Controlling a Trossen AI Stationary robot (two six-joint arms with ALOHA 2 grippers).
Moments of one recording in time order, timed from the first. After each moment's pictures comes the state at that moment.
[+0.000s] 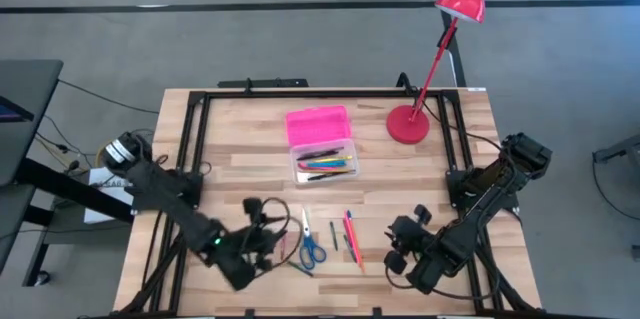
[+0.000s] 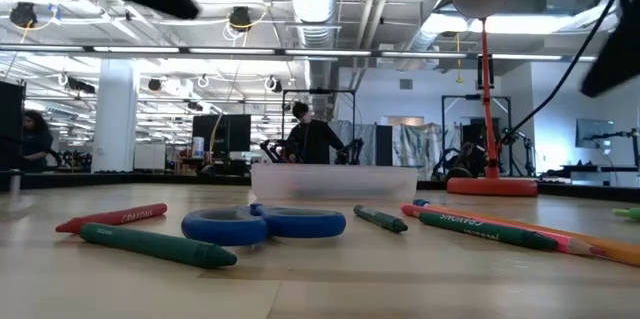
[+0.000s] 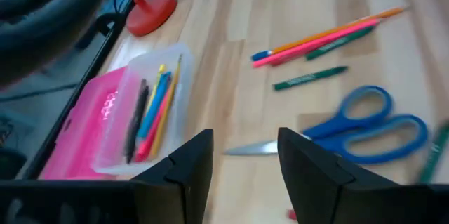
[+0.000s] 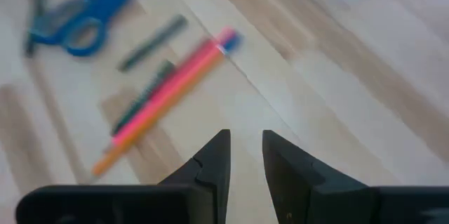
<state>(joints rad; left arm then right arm) -0.77 1.58 1.01 -0.47 -0.97 -0.48 0.86 1.63 1.04 -0.89 0.66 1.44</state>
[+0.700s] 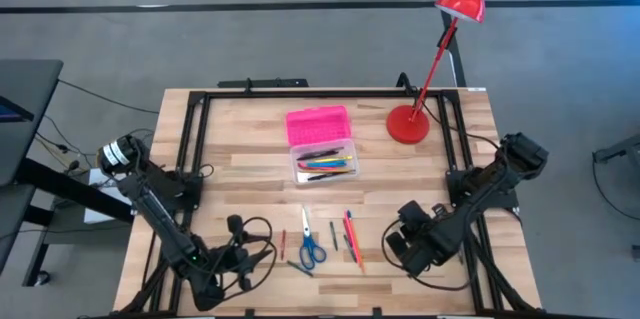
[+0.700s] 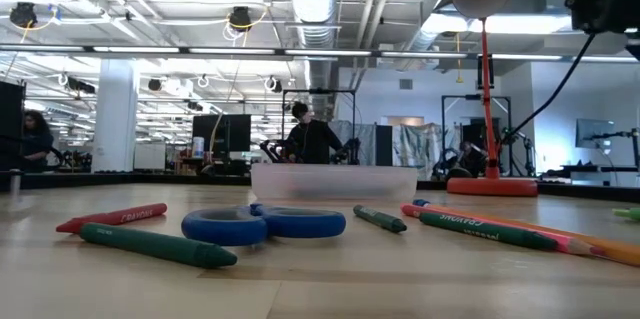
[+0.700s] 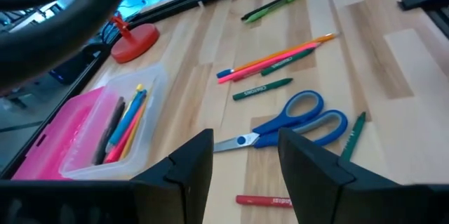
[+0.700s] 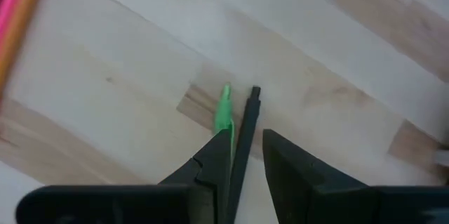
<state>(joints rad) -0.98 1.58 0.88 -0.30 -1.11 -0.57 0.76 1.65 1.04 -1.12 0.28 1.74</state>
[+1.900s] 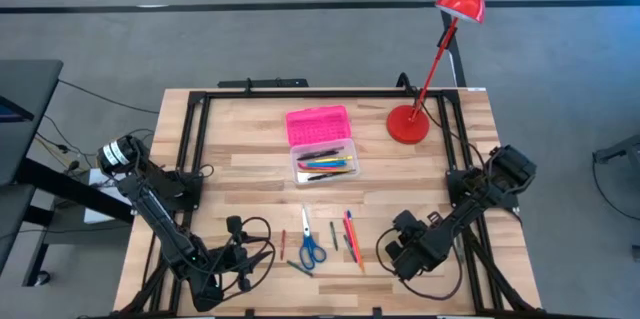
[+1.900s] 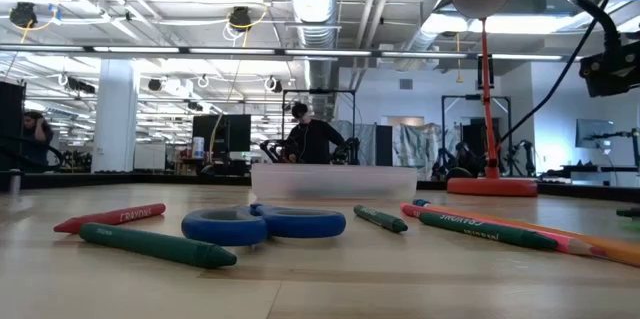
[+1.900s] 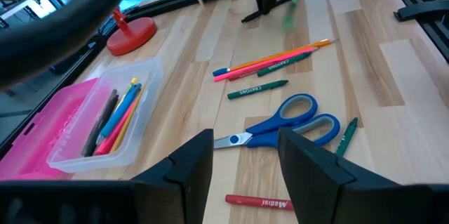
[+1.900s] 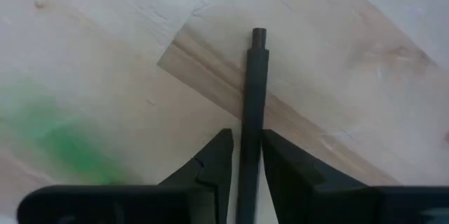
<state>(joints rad) -0.99 1.58 0.88 -0.30 -1.10 -0.63 0.77 1.80 0.98 -0.95 0.17 1.70</state>
